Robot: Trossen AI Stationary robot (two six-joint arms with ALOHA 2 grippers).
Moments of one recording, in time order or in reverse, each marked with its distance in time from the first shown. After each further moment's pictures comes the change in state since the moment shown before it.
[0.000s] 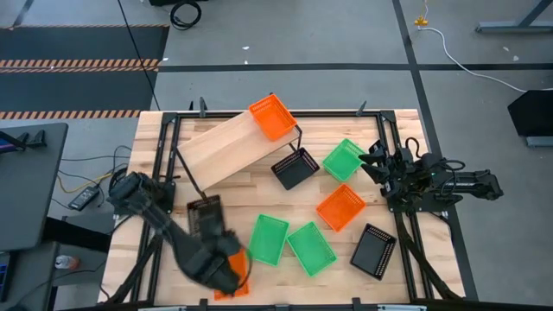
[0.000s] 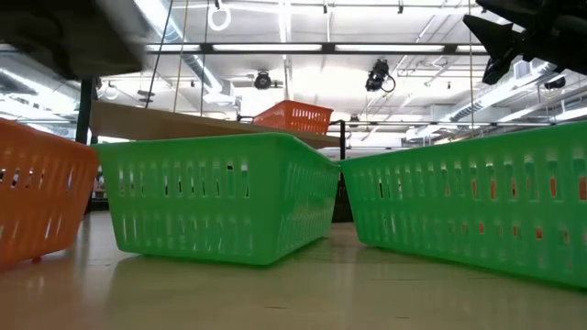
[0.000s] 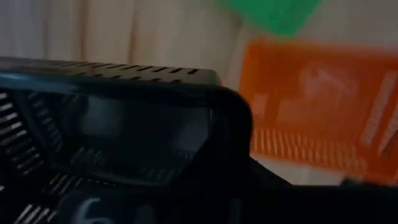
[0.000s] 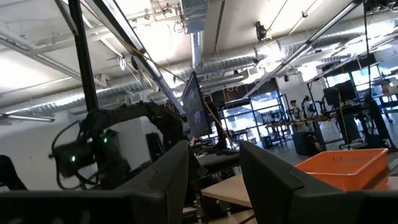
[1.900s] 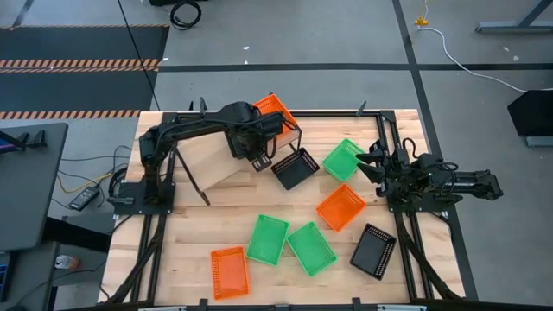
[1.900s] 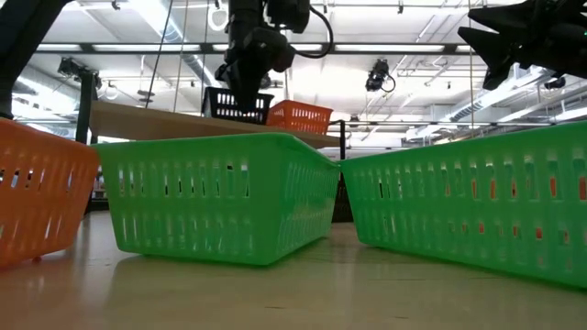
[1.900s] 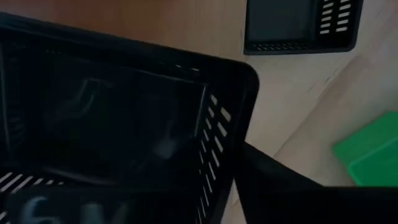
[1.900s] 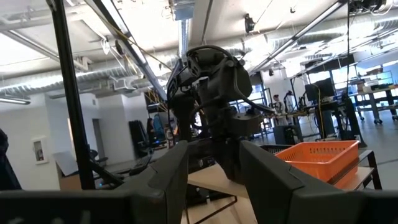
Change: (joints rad) left arm 0.951 0.030 0.096 0.142 0.165 0.667; right arm -0.001 0.000 0.000 -0.059 0.047 -0.063
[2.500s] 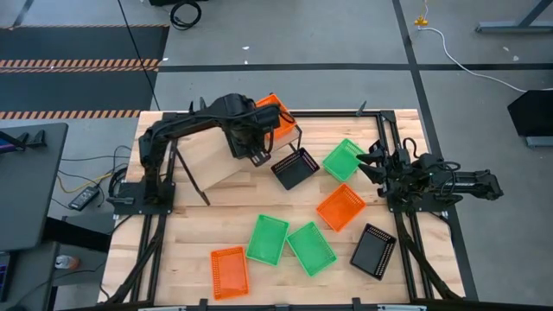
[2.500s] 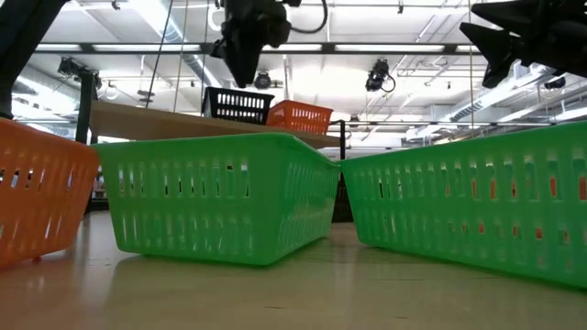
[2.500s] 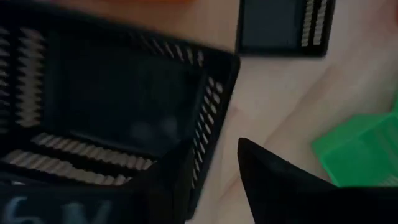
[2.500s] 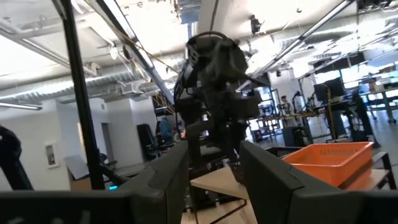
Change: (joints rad) left arm -0.018 -0.003 0.162 -0.141 0.008 -0.072; right arm 0.000 0.000 0.000 0.016 -0.030 0.027
